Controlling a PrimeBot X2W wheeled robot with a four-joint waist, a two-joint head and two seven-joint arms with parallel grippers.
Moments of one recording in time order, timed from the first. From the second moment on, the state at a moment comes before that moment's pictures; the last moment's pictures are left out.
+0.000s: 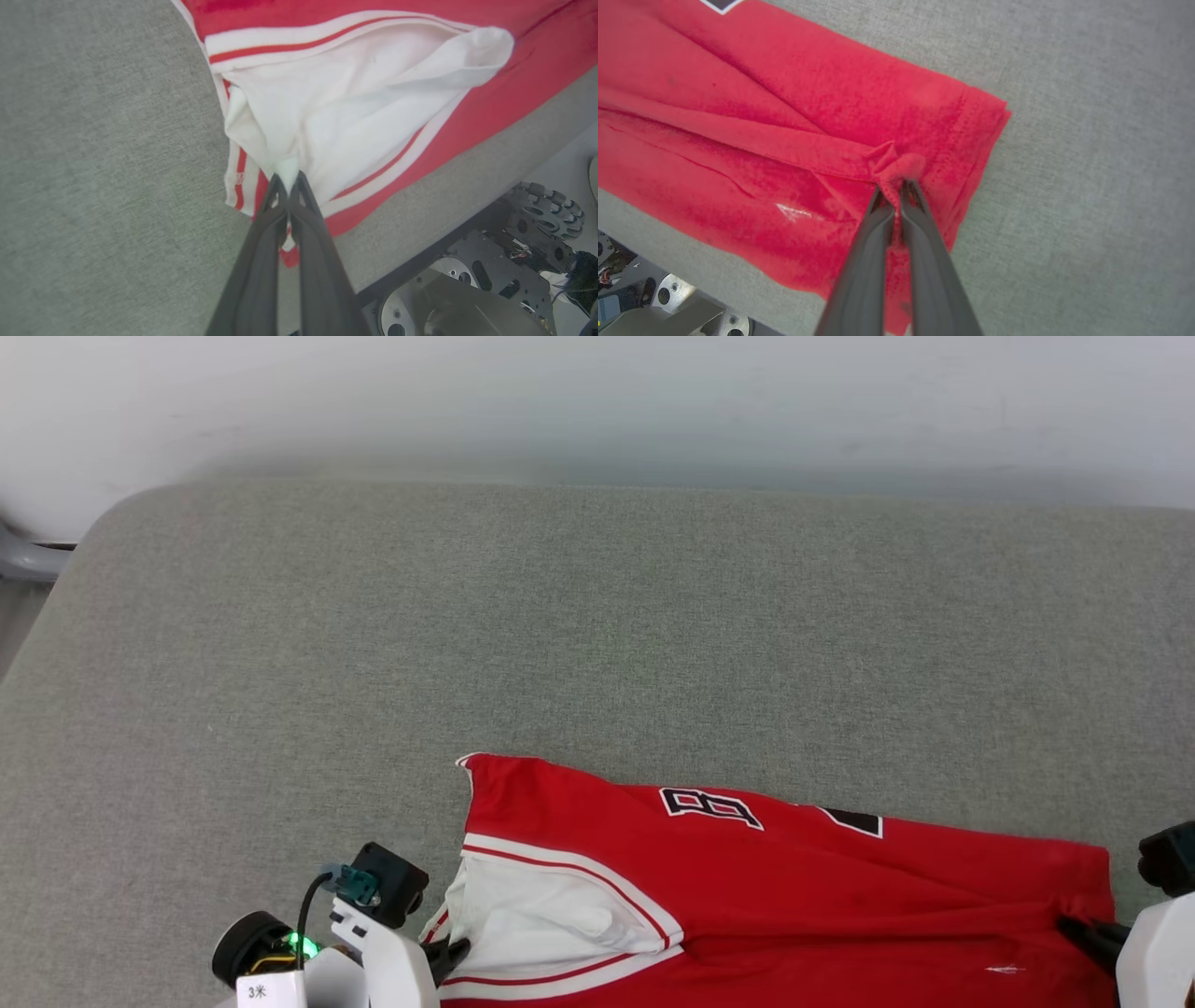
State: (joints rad) left arm -0.34 0.75 -0.94 0.00 -0.90 0.09 0.31; right arm -0.06 -0.74 0.31 0.16 0.74 0.13 0.46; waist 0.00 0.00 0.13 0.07
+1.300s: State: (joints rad) left arm -0.22 0.52 -0.60 -0.01 -0.58 0.24 -0.26; right arm 0.02 -0.42 -0.19 0.12 0.67 0.13 0.78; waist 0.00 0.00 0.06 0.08
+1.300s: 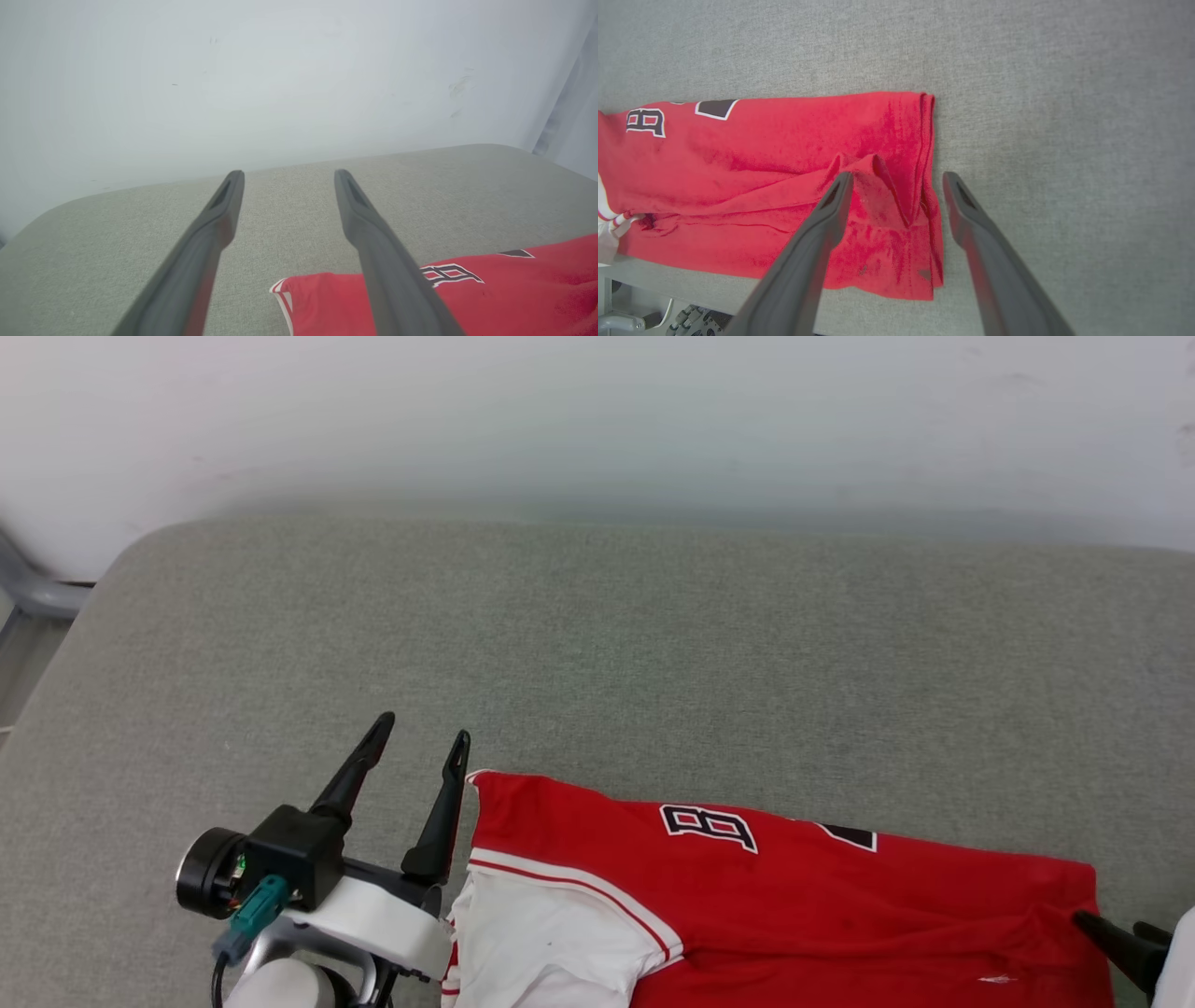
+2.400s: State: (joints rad) left arm -0.06 0.18 -0.13 -0.11 -0.09 -0.10 -0.26; right arm -0.08 -0.18 -0.37 0.29 0.48 0.12 0.85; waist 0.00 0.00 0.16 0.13
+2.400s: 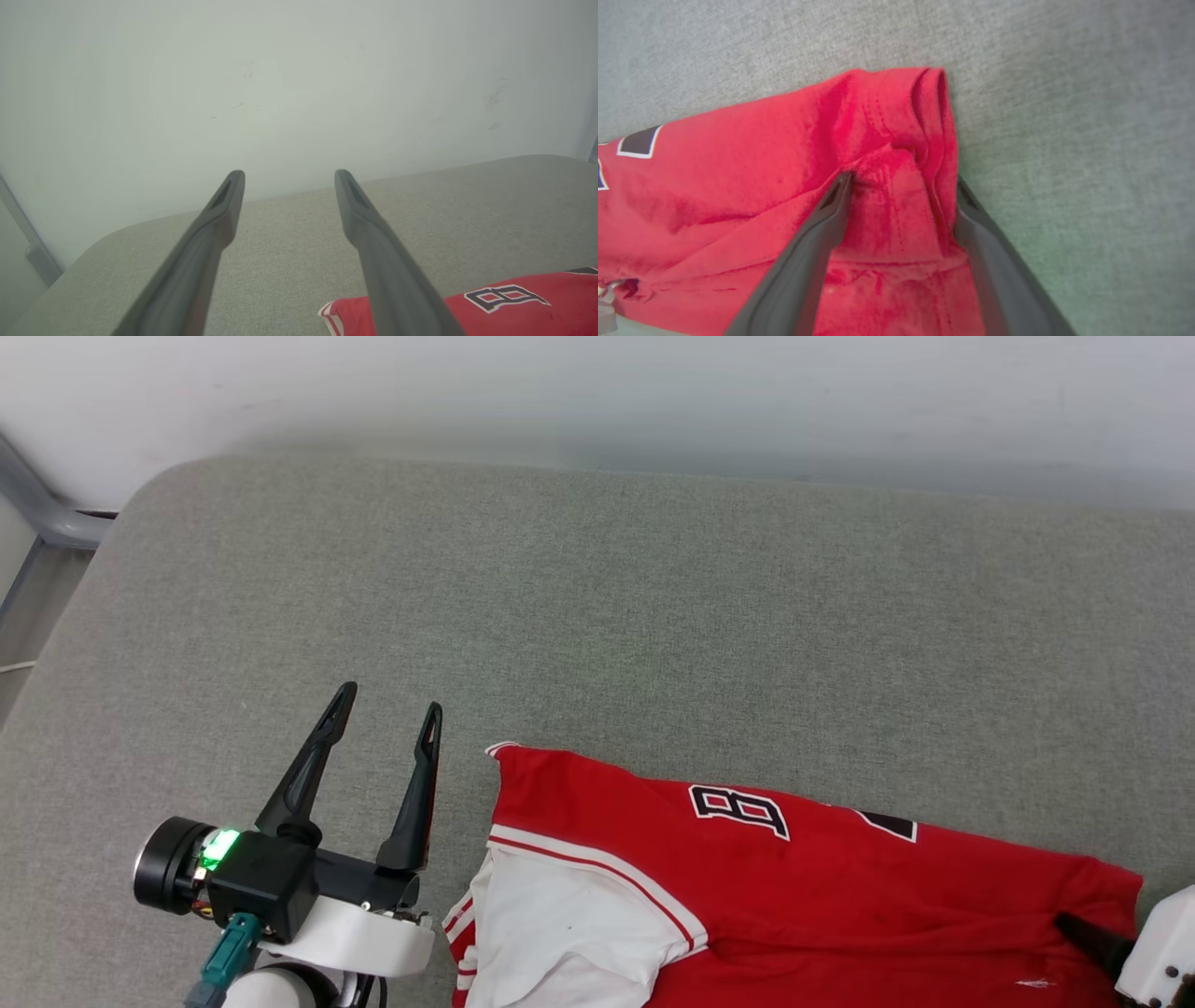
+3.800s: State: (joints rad) left arm -0.01 0.16 -0.11 -0.08 -0.09 -0.13 -0.26; right arm -0.12 -0.36 -0.37 0.48 0.48 0.13 0.57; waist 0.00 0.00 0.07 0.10
